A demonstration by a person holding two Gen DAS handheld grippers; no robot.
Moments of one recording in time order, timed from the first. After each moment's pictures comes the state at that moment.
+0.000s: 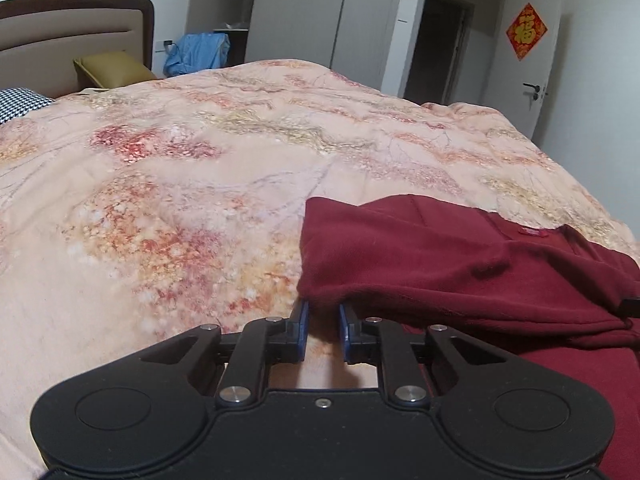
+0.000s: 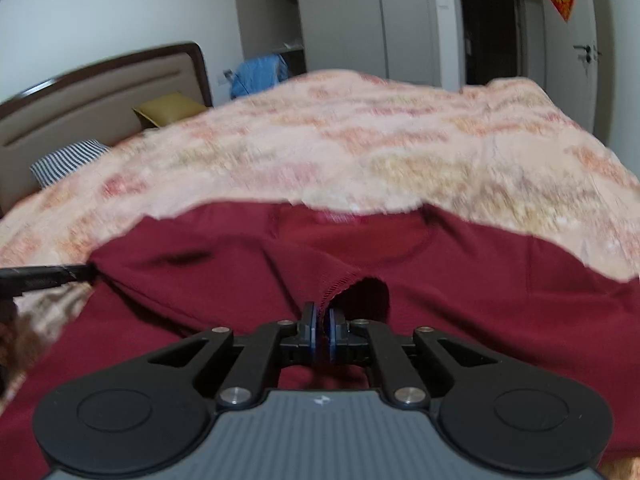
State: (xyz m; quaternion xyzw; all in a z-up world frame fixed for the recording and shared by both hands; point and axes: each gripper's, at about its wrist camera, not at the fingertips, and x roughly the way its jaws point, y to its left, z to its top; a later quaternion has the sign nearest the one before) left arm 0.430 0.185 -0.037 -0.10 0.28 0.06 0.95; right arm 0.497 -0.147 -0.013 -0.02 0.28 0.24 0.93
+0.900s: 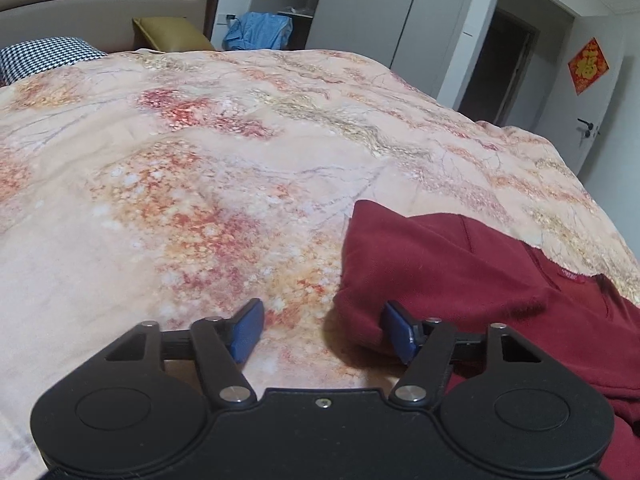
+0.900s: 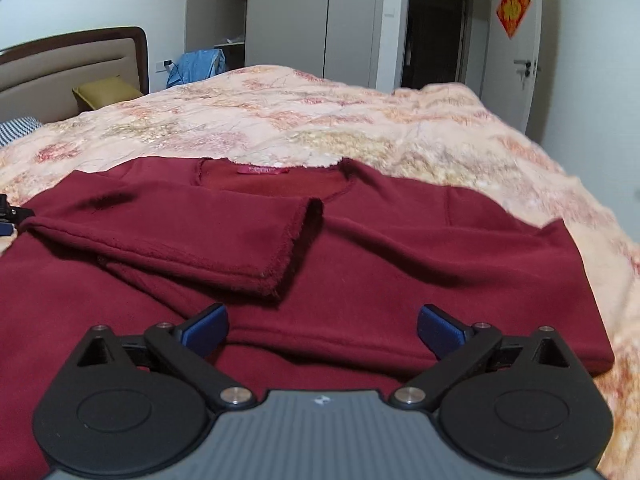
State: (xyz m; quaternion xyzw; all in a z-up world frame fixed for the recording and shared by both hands) left arm 0.443 0.200 -0.041 -0.18 0.29 0.14 0.93; right arm 0.461 -0.163 -0.051 -0.06 0.26 0.13 0.95
